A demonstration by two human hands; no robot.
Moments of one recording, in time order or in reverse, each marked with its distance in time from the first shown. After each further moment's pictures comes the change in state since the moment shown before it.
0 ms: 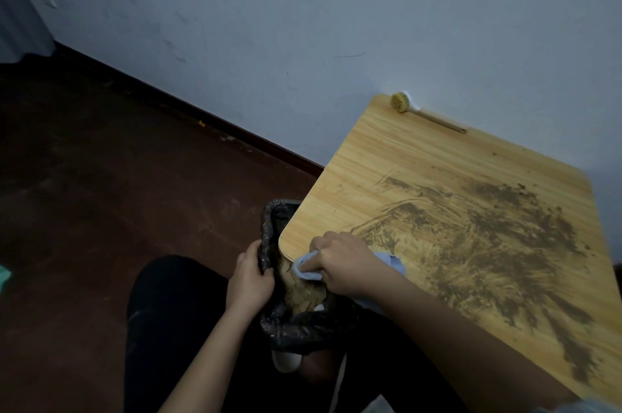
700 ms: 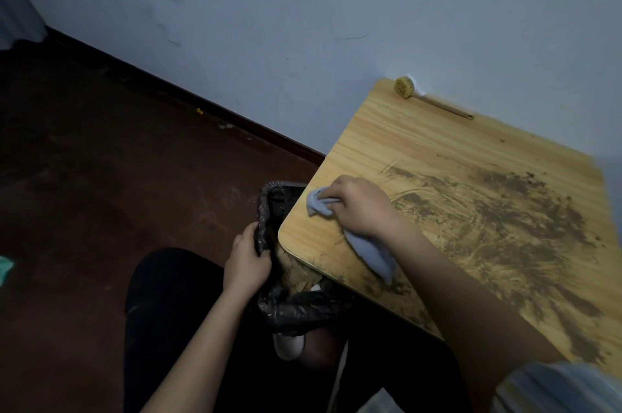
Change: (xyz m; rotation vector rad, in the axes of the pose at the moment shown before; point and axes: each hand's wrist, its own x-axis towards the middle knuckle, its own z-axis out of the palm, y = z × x) left_hand 0.021 0.002 -0.003 0.020 0.036 -0.001; right_hand 0.019 0.050 -0.036 0.259 0.234 0.264
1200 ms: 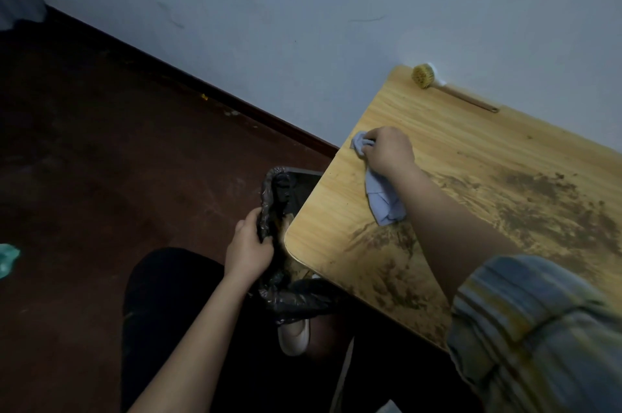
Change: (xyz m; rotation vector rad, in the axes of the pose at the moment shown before) left_hand 0.030 0.005 -0.005 0.061 0.011 0.011; right_hand 0.090 0.067 -0.012 0.018 0.154 0.505
